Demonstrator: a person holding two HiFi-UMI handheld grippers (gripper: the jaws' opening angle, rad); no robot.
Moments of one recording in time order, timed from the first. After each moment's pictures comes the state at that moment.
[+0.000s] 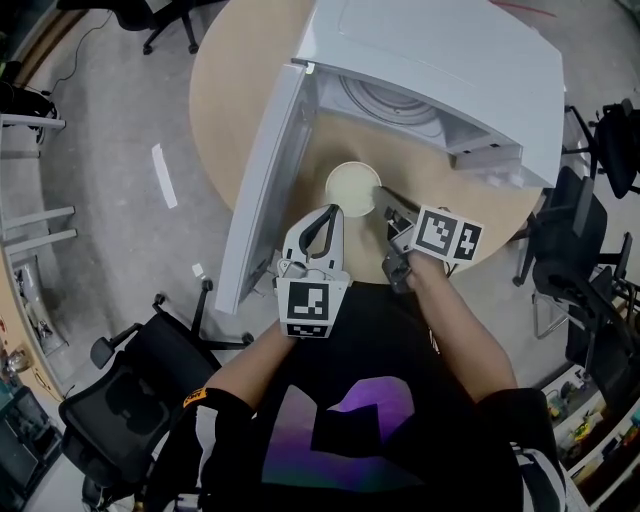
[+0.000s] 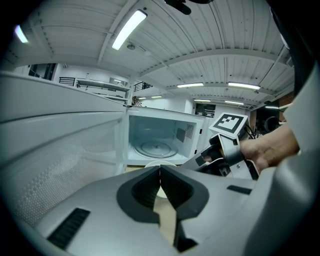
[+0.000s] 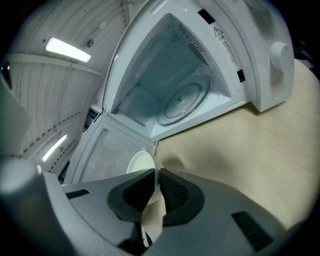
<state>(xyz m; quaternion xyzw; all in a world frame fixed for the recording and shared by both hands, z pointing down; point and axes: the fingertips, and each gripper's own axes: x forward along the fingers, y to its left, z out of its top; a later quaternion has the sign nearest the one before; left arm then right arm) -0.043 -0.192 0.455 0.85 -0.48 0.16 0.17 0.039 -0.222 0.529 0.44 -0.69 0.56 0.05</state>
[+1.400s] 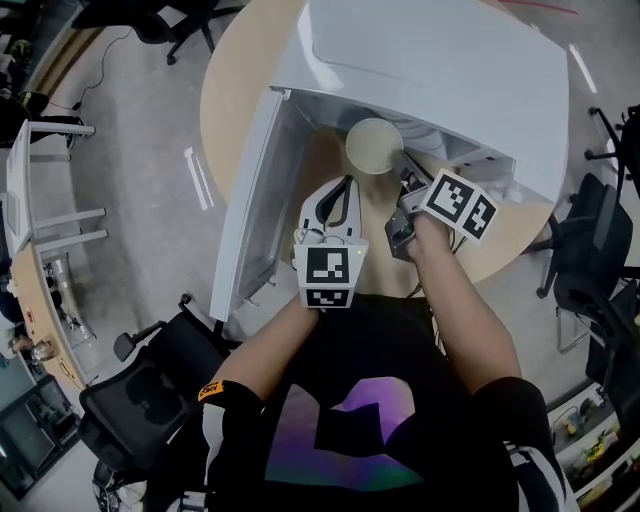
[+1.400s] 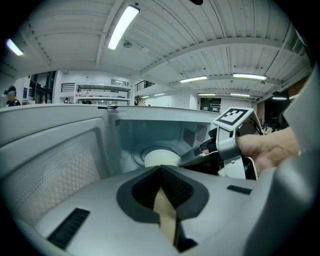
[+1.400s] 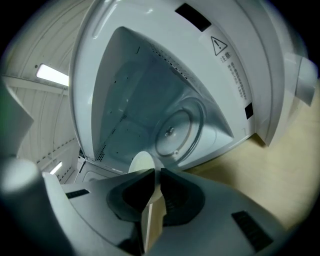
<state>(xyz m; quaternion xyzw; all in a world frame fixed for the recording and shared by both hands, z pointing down) 0.009 -0.268 0.449 0.83 -0.51 0.19 0.15 0.101 -0.316 0.513 0.51 -0.65 0.57 -0.06</state>
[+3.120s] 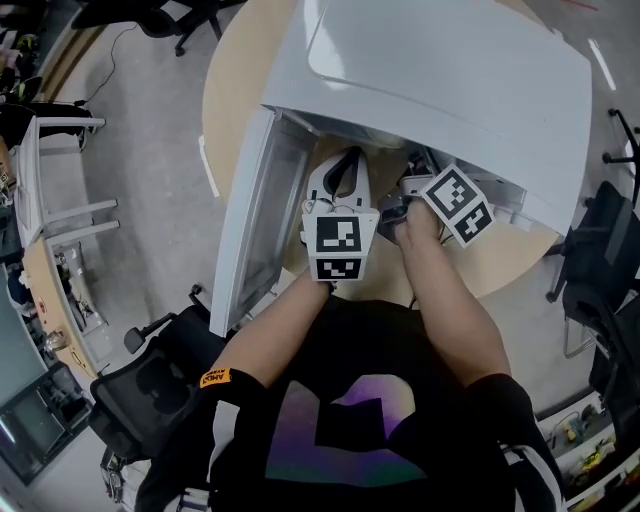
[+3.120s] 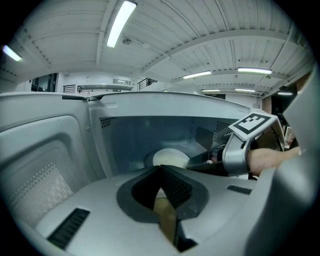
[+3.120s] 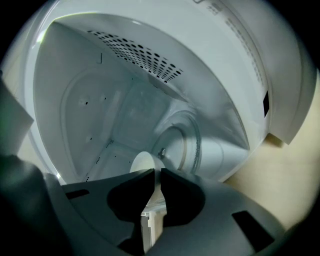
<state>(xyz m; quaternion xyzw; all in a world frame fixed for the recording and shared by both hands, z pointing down) 0.028 -0.348 0.464 0.81 -0.53 0.21 0.14 0.132 -0.377 0.531 0.58 -0.57 0.55 -0.18</state>
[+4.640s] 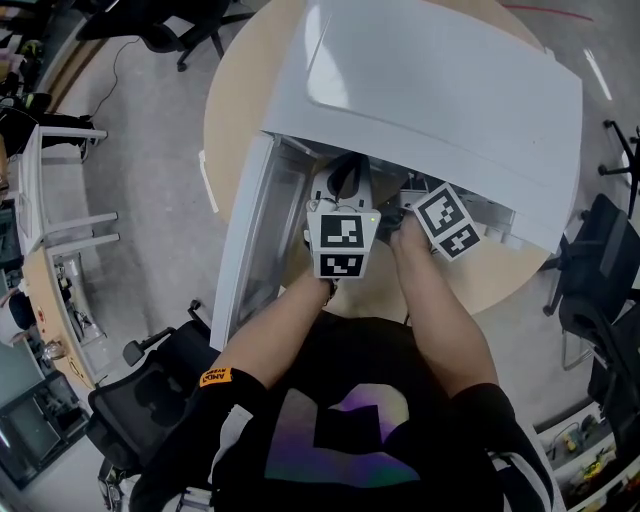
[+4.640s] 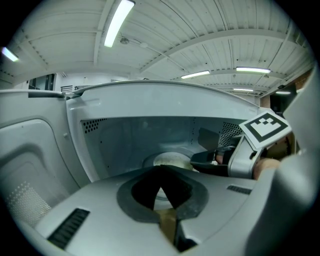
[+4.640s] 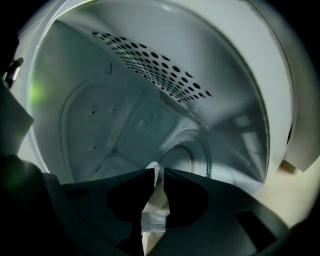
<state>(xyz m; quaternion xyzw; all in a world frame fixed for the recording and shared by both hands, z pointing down) 0.041 -0.379 0.466 0.82 -0.52 0.21 0.14 0.156 -0.400 0.518 0.62 -0.60 0.46 -0.21</state>
